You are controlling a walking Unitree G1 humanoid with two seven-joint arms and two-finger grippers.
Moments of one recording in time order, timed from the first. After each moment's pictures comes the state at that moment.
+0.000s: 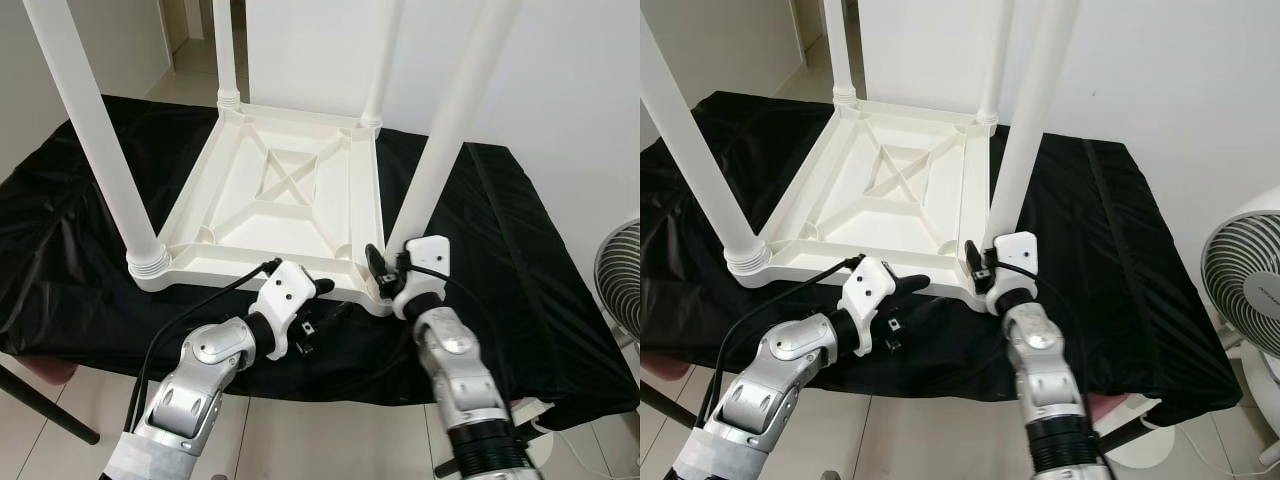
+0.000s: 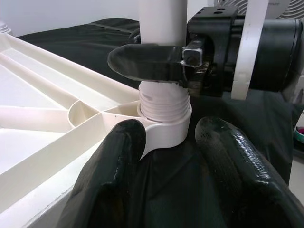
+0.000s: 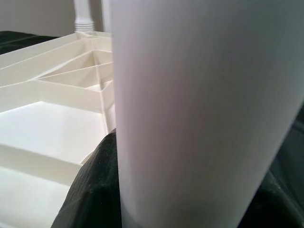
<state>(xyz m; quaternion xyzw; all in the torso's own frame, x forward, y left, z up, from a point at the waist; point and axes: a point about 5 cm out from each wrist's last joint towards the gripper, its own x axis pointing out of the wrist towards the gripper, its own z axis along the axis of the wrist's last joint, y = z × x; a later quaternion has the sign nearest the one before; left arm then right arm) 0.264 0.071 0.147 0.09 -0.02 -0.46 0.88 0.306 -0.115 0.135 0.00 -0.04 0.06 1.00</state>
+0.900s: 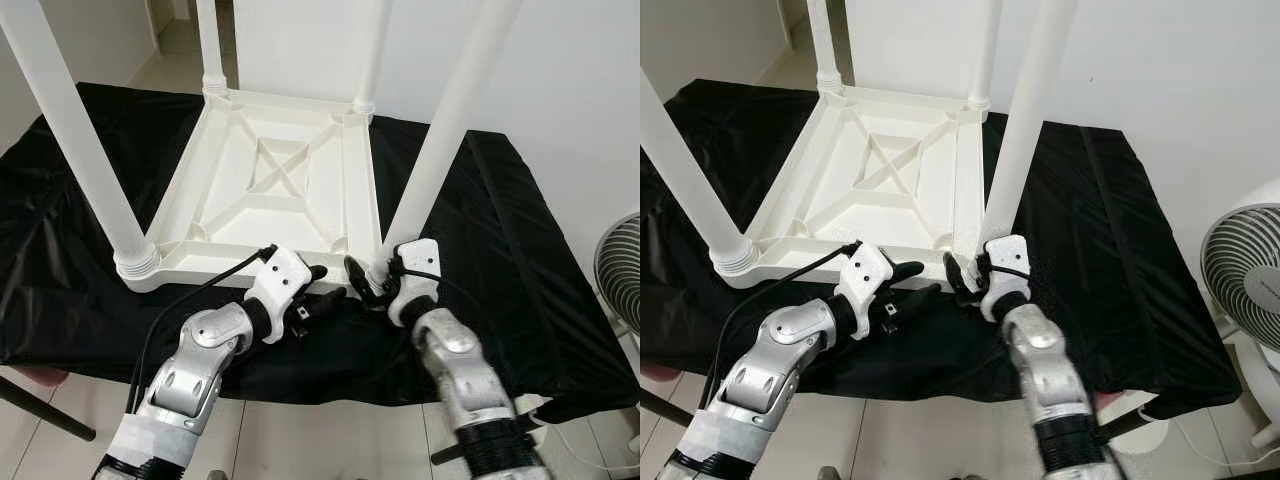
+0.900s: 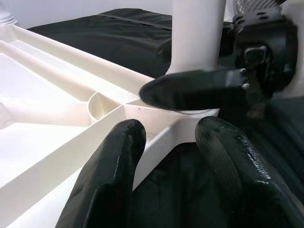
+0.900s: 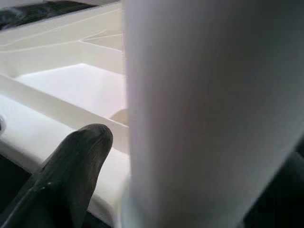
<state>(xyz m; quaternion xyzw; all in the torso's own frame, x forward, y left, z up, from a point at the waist) 0.280 0.077 0.150 0.11 -0.02 -0.45 0.89 0.308 -0.133 0.135 -0.04 -0.02 0.25 0.97</state>
